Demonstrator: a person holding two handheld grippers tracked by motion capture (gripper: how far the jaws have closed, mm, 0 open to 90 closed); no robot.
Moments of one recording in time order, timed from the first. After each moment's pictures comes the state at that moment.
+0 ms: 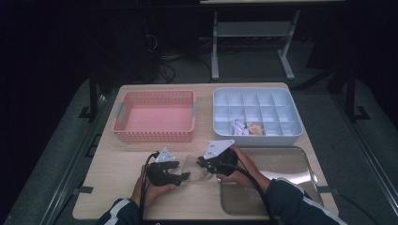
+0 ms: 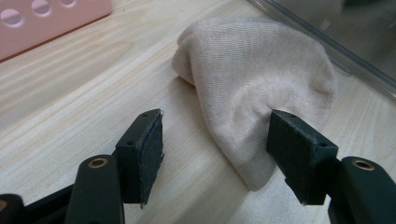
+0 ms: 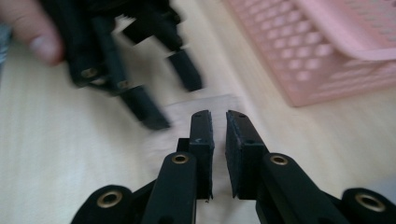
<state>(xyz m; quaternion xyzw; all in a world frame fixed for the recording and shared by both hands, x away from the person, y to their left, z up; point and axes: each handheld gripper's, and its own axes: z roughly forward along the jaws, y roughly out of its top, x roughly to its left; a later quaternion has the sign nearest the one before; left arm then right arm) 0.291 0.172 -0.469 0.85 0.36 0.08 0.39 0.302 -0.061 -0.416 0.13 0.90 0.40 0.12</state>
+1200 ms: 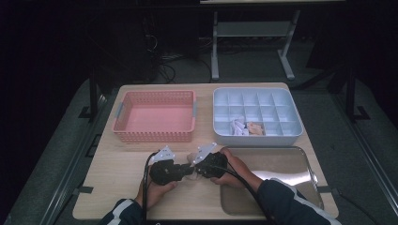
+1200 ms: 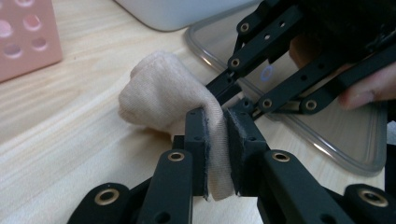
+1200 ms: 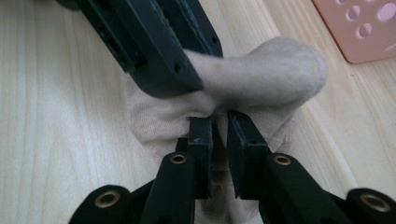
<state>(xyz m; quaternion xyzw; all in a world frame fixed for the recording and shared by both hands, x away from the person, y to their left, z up) 0.284 0.162 -0.455 0.81 0.34 0.03 0.48 0.316 -0.036 -0.452 0.12 0.94 0.31 0.10</state>
